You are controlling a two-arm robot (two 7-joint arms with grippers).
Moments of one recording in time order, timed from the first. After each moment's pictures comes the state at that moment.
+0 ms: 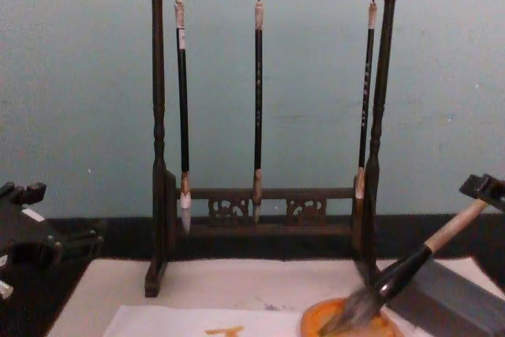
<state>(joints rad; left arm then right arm) -0.20 0.60 0.45 -1.41 -0.25 -0.12 0.03 0.07 0.44 -0.30 -1.54 1.13 0.01 0.09</state>
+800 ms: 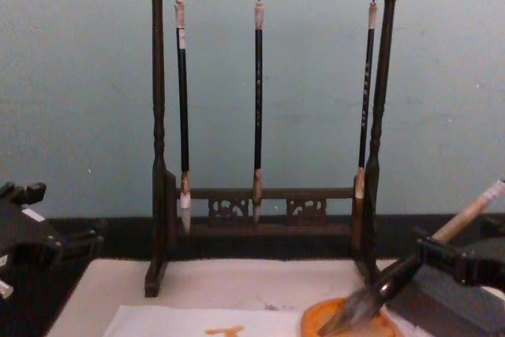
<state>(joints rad) -0.20 0.60 0.45 -1.41 -0.25 -0.12 0.03 0.14 0.46 -0.50 -1.50 0.45 -0.09 -0.14</state>
